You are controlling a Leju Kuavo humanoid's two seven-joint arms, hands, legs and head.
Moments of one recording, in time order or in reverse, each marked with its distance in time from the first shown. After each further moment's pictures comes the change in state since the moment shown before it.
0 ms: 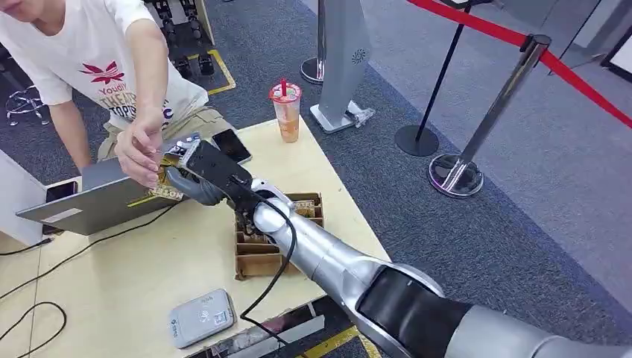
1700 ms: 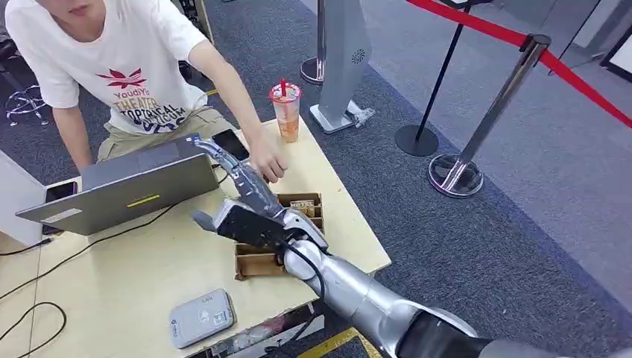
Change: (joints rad) left arm 0.008 0.001 0.006 0.000 0.019 -0.007 -0.049; right arm 0.316 -0.113 -0.003 -0.406 0.338 -0.200 -0.004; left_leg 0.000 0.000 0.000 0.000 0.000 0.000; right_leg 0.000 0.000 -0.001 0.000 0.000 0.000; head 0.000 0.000
